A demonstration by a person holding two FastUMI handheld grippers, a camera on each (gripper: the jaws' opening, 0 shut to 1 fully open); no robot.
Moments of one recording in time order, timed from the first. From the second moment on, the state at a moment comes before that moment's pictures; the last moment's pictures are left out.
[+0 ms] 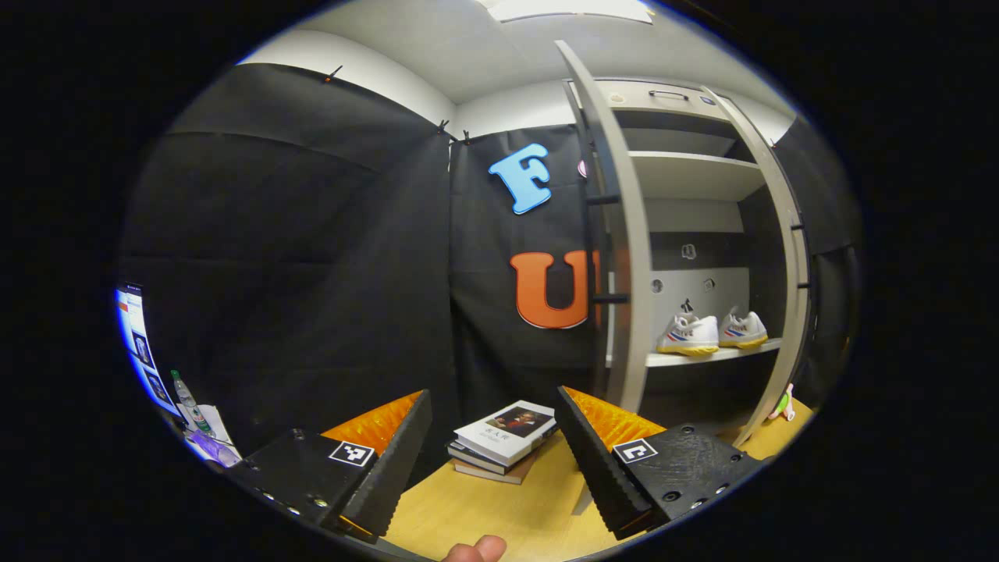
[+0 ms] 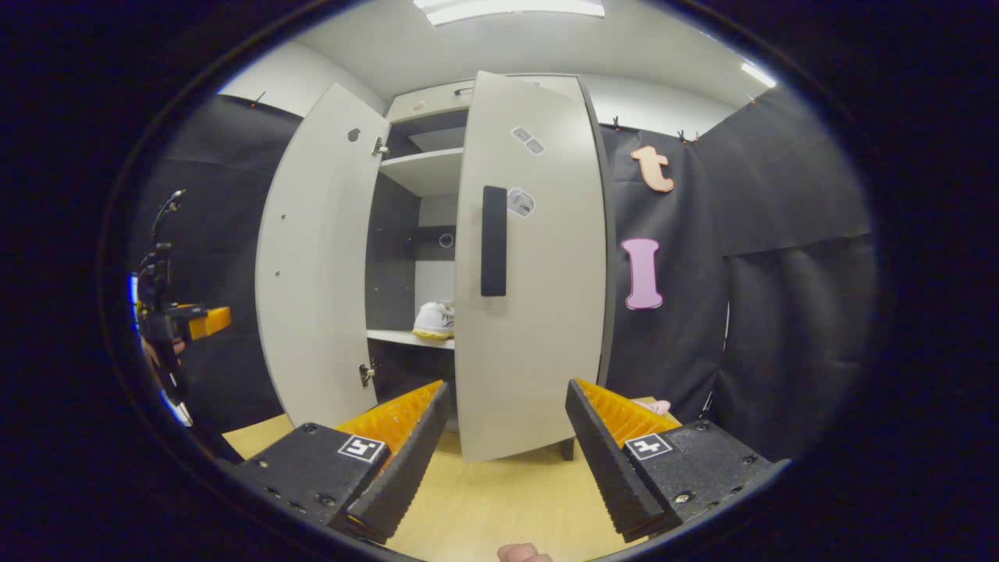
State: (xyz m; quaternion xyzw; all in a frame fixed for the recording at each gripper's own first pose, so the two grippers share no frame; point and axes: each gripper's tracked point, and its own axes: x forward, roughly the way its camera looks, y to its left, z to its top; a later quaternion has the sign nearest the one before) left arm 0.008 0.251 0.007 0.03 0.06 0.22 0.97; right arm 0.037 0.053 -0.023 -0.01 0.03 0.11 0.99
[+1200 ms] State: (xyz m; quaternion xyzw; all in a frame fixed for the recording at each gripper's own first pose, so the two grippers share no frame) left arm 0.107 0.203 0.078 0.02 0.02 0.15 0.99; right arm 0.029 0.009 -0.039 0.03 0.05 0.06 1.00
